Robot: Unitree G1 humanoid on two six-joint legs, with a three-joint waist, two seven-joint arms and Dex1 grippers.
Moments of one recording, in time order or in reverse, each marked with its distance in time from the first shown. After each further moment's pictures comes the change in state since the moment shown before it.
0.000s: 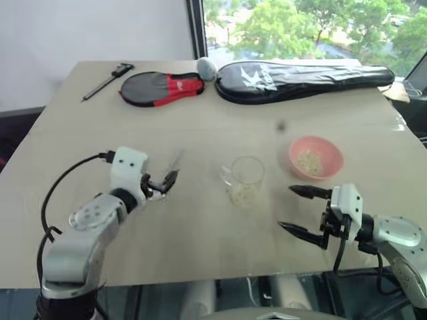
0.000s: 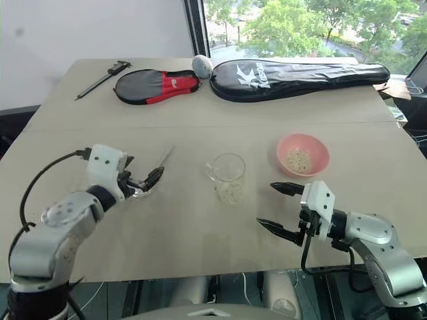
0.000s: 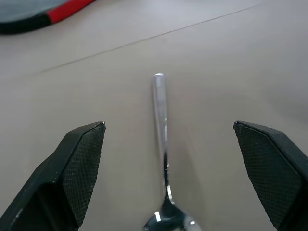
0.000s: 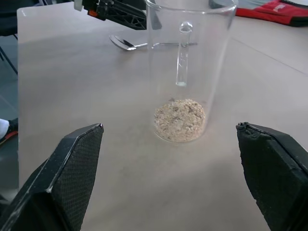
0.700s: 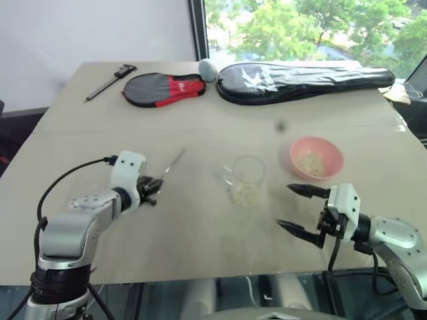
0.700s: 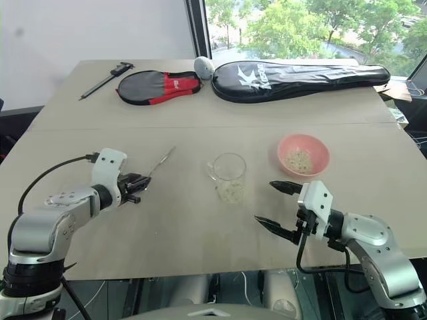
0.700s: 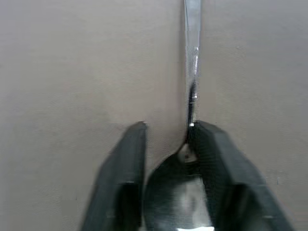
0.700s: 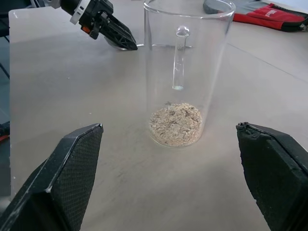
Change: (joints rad) left arm -0.069 0.077 -0.053 0.198 0.003 0.105 -0.082; right arm 0.005 0.020 0.008 -0.004 -0.024 -0.009 -0.038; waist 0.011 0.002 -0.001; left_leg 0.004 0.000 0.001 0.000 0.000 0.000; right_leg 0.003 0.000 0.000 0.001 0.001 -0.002
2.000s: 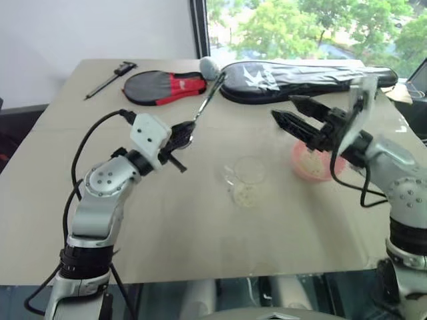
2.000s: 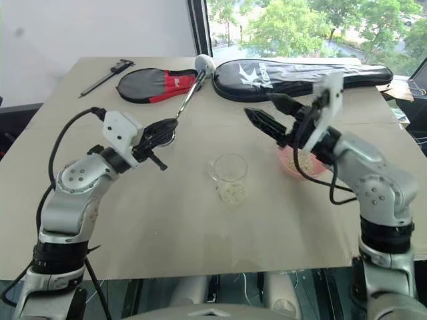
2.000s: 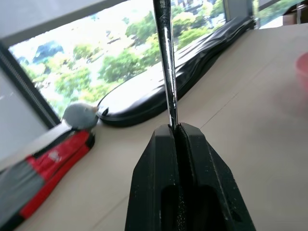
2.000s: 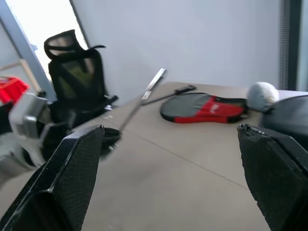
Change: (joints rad) left arm -0.188 -0.071 -0.153 0.075 0.131 -0.864 -0.242; right arm -0.733 0.177 -0.154 0.146 0.550 0.626 -0.499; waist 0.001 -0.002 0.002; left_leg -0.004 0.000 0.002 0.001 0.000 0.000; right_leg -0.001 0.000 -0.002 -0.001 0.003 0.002
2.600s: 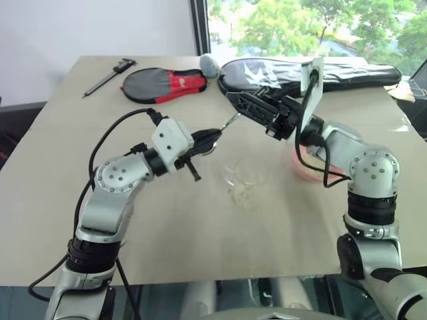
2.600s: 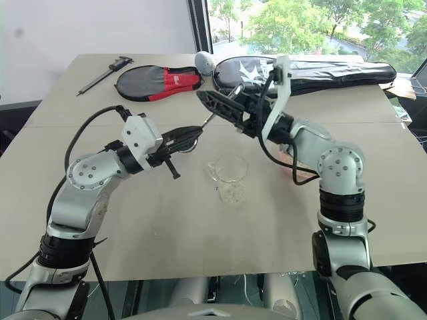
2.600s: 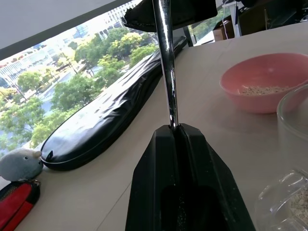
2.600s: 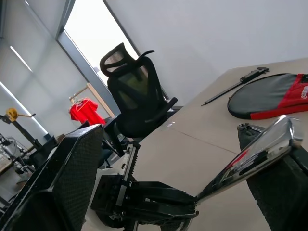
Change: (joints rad) left arm -0.024 0.006 -0.067 -0.036 -0.018 -0.027 -0.133; right arm -0.156 0.222 0.045 0.155 0.115 0.100 -0.110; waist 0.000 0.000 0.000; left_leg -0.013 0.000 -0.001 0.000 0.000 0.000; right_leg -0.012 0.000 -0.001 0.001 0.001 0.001
